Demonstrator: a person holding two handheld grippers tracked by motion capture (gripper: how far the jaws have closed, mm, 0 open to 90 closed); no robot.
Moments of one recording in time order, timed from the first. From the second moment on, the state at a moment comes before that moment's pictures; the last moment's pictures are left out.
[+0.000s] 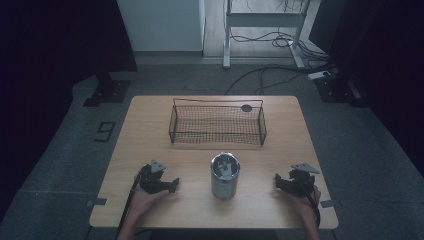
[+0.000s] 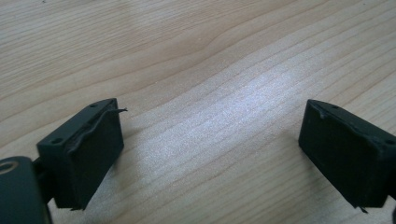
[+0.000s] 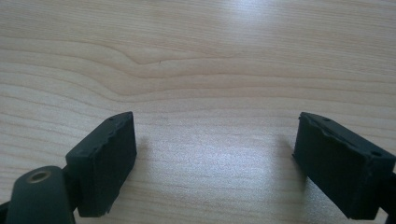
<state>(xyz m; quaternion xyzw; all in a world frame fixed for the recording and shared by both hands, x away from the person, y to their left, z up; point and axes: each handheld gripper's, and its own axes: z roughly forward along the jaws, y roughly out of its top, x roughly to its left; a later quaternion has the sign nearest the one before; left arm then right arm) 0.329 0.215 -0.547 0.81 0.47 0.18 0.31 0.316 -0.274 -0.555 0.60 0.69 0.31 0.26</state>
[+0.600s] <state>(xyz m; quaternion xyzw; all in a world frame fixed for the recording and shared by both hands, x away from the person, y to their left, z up) 0.320 0.218 -0.539 0.78 0.48 0.18 0.35 0.316 -0.273 -0.555 0.60 0.69 0.31 0.26</state>
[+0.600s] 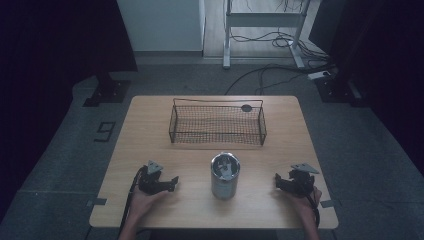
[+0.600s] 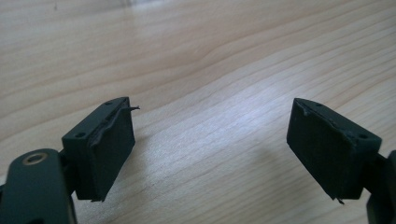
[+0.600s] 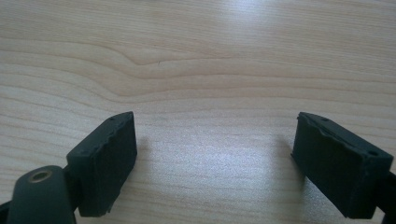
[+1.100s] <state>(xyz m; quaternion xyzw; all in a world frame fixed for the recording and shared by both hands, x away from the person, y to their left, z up) 0.308 0.209 -0.523 0.77 0.47 0.19 0.39 0.315 -0.272 -0.555 0.61 0.68 0.31 0.26</state>
